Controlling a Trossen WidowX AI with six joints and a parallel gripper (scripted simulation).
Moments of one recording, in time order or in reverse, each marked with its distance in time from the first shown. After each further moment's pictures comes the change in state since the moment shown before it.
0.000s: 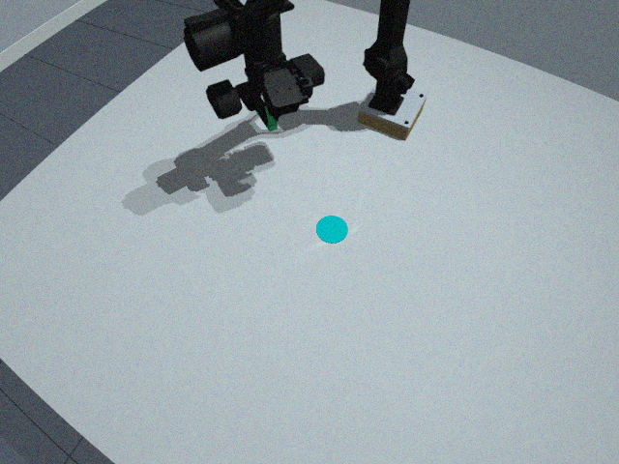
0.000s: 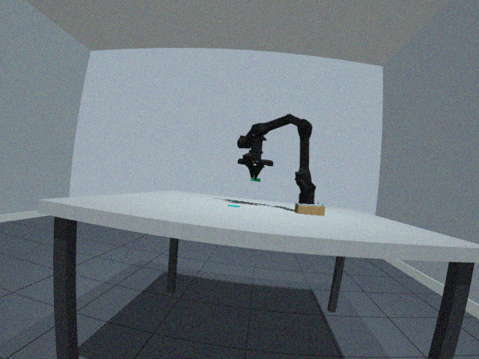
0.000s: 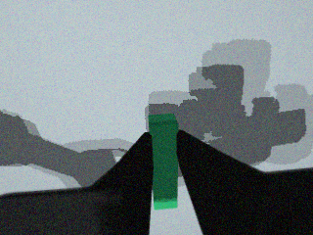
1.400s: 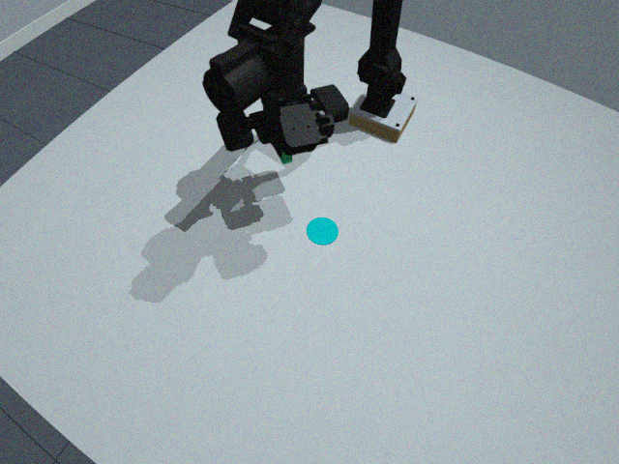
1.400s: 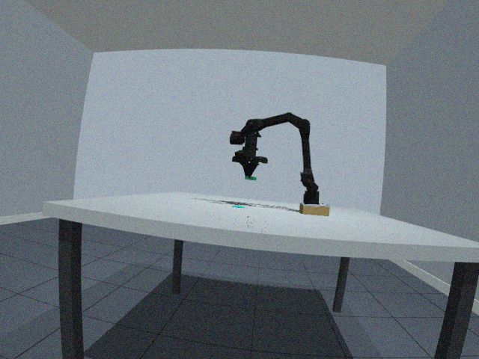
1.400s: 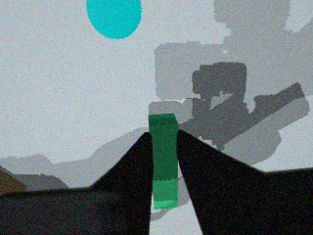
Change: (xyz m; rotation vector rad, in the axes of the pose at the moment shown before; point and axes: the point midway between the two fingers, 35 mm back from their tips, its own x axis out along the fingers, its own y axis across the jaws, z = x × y) arm -0.008 0.002 0.091 0.110 -0.018 0.005
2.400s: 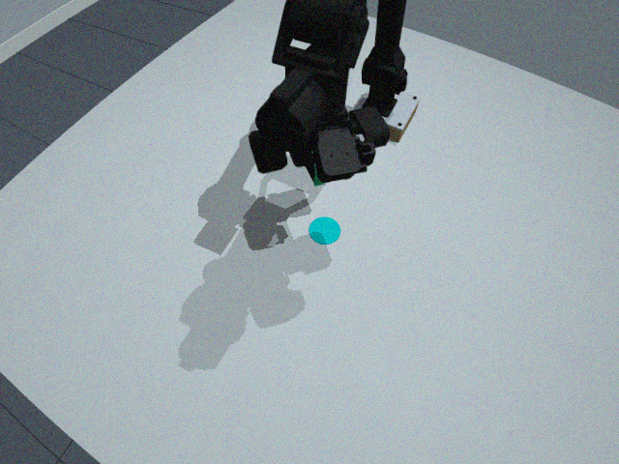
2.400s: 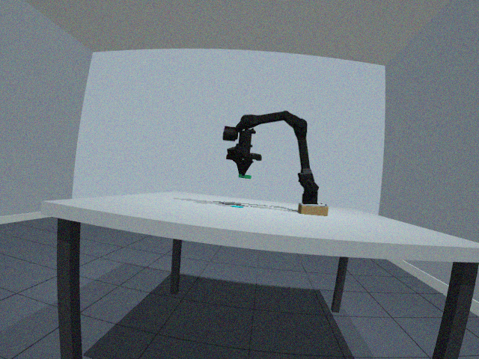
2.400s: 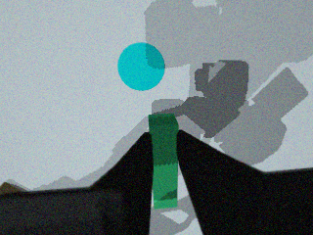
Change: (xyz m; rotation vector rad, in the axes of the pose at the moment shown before) arm -0.005 0.027 0.063 0.079 -0.011 0.007
